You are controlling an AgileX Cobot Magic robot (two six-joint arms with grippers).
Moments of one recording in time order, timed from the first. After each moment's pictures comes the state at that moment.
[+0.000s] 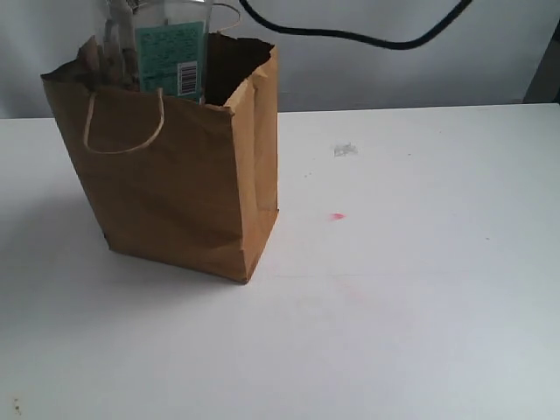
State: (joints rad) left arm -0.01 0.00 0.00 0.23 0.32 -0.23; right arm 0.41 1.98 -2.07 0.28 0.54 -0.21
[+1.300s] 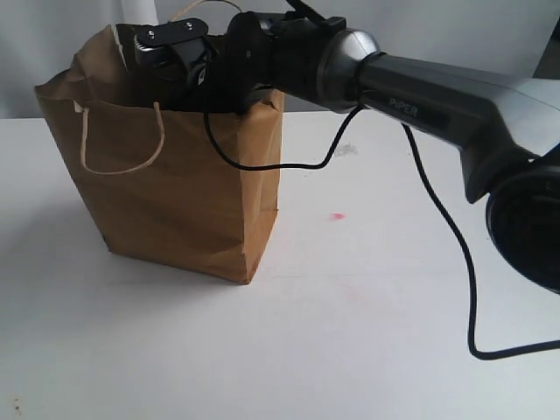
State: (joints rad) left arm -0.01 0.00 0.00 0.23 0.32 -0.23; right arm 0.41 2.30 -2.07 0.27 0.65 -0.21
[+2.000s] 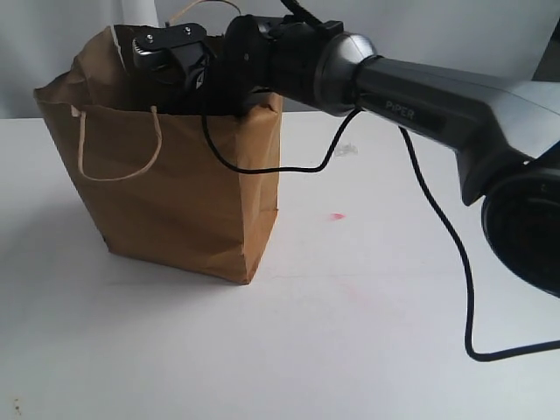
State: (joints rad) left arm -0.01 0.00 0.00 0.23 0.32 -0.23; right arm 0.41 2.31 -2.07 0.29 0.66 -0.21
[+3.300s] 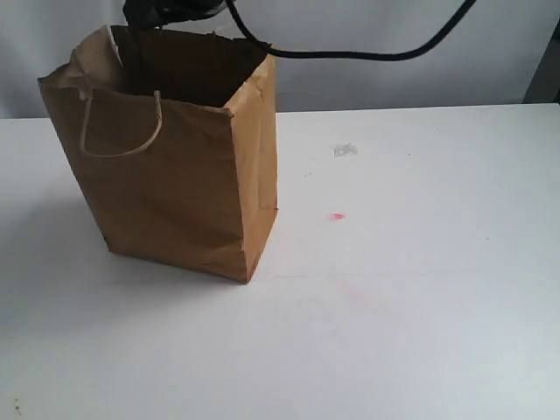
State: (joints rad) left arm -0.01 0.00 0.00 0.23 0.32 -0.23; right arm 0.41 1.96 -2.07 0.39 0.87 -0.20
